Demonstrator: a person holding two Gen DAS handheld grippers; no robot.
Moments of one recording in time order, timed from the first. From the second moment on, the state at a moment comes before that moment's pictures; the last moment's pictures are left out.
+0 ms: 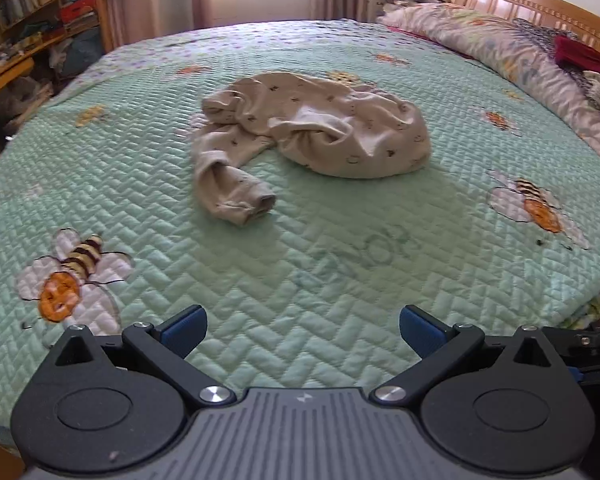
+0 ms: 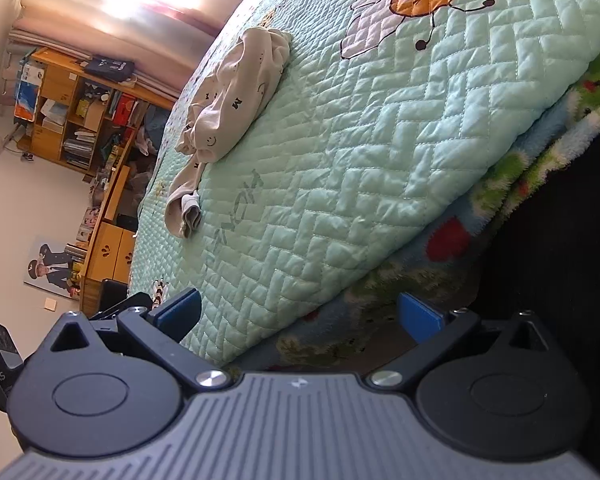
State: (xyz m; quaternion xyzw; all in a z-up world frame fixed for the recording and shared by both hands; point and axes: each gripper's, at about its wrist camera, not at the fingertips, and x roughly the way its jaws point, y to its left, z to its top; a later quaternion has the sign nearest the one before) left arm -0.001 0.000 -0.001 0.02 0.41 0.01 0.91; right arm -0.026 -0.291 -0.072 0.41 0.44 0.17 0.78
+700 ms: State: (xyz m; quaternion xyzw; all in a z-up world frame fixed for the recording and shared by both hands) left arm 0.010 0.017 -0.018 0.00 0.47 0.00 0.88; right arm -0.026 -0.289 -0.068 0.40 0.44 0.18 0.78
